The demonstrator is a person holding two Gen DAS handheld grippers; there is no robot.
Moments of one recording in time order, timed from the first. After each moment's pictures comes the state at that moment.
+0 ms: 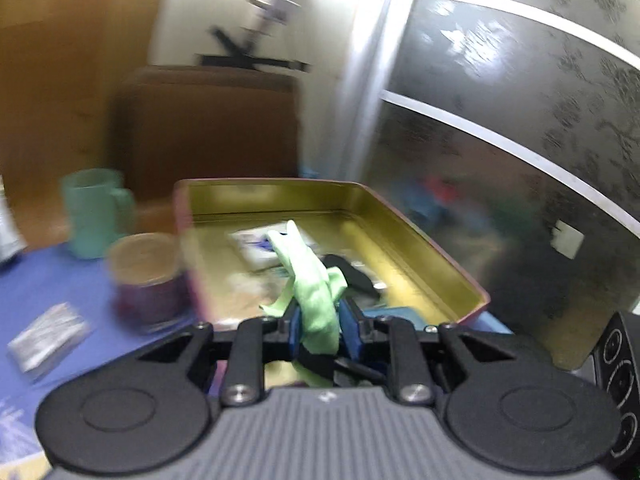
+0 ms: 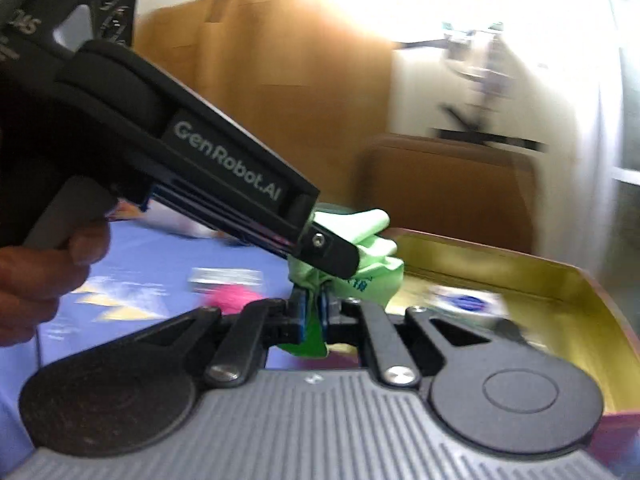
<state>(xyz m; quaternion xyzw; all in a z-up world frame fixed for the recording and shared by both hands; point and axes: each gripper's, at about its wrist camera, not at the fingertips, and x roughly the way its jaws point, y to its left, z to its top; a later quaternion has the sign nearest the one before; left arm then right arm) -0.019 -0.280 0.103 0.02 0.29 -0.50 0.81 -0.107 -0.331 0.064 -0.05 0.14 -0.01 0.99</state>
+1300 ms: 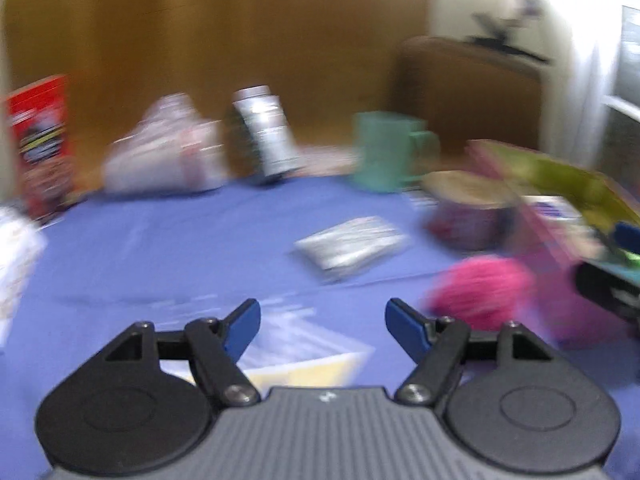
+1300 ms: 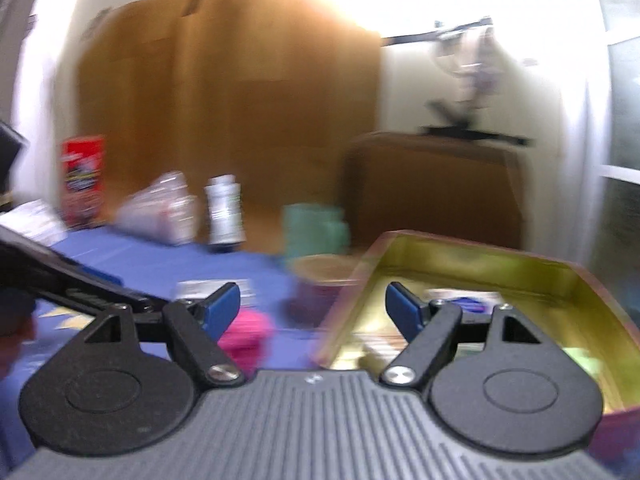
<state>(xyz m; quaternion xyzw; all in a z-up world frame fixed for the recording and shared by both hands) 0.035 -0.110 0.027 0.03 0.32 -0.18 0.93 -0.067 -0.293 0.062 -0.05 0.16 -0.01 0.99</state>
